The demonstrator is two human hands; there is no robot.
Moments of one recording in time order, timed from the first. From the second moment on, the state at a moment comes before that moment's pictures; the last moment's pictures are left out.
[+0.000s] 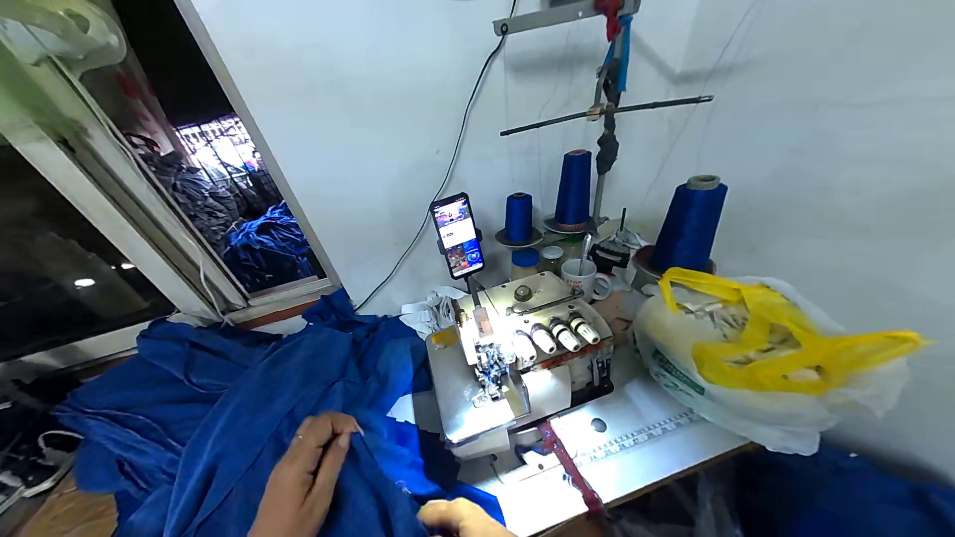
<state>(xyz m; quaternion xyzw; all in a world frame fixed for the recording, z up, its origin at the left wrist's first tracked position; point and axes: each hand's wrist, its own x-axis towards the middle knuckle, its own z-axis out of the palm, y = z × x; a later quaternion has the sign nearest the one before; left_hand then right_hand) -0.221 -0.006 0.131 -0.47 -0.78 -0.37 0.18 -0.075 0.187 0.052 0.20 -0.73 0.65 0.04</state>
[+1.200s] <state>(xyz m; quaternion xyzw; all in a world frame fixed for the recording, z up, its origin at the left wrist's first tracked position) -0.216 0.109 0.089 -0.42 -0.73 -0.52 0.14 -0.073 0.197 0.052 -0.13 -0.67 0.64 0.35</state>
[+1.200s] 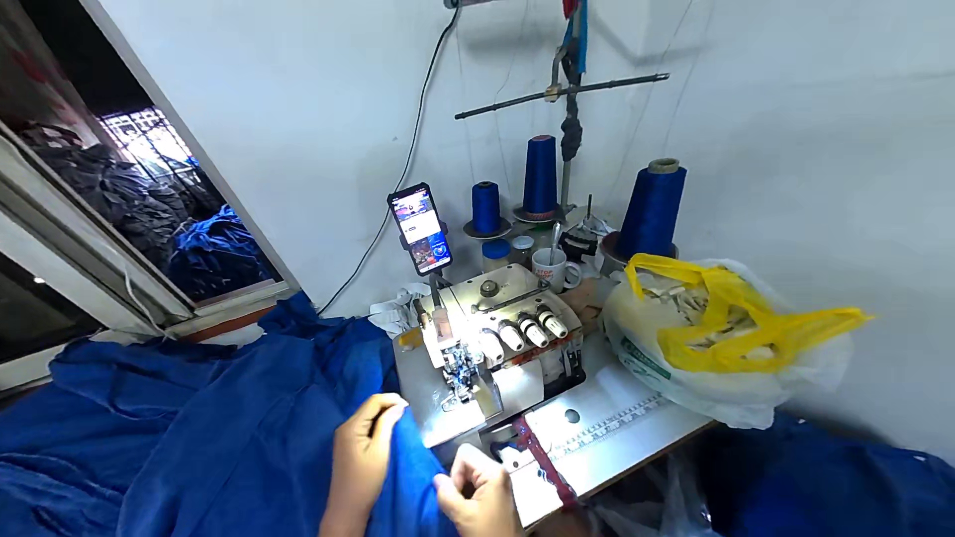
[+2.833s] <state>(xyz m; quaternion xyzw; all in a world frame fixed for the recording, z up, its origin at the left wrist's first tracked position) -0.247 -0.014 0.168 -0.09 -0.94 -0.29 0.16 -0.040 0.257 -0.007 -0.10 -0.67 0.69 0.26</state>
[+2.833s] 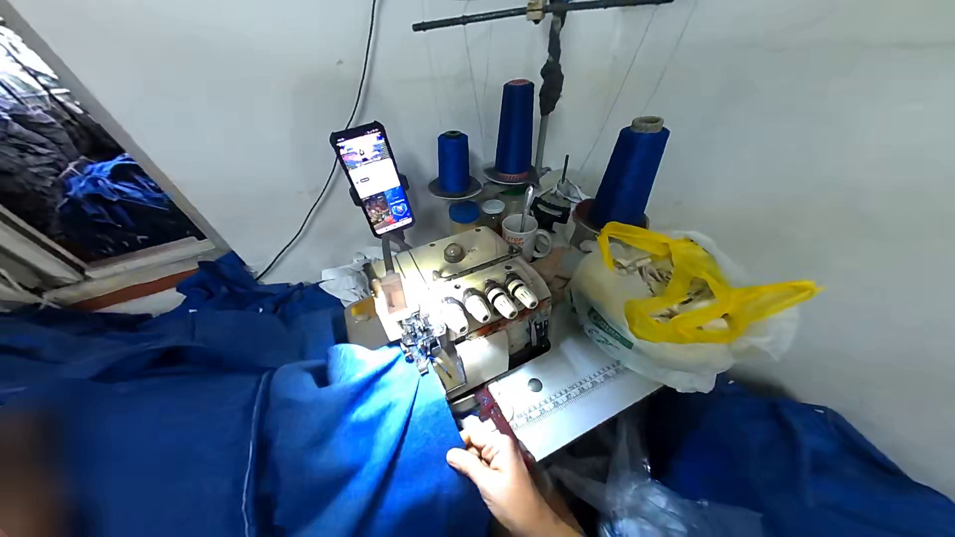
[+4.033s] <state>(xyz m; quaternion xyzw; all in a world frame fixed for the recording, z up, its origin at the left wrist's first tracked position) 0.000 0.060 -0.072 -0.36 -0.77 -0.52 -0.06 0.091 0.201 -0.078 0.00 -0.55 0.83 0.03</state>
